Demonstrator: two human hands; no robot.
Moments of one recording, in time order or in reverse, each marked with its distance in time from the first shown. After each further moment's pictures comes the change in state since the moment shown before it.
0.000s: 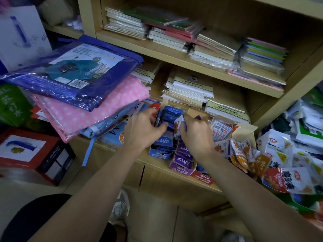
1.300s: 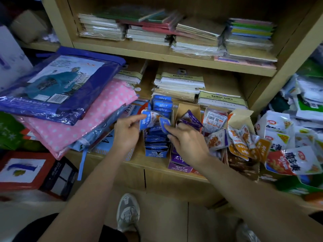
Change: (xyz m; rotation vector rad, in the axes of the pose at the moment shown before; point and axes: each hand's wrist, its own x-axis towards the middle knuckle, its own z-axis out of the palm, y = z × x) left_hand 0.012 -0.036 0.016 -0.434 -0.068 -0.198; right_hand -0.033 0.021 0.029 0.223 -0.072 -0.136
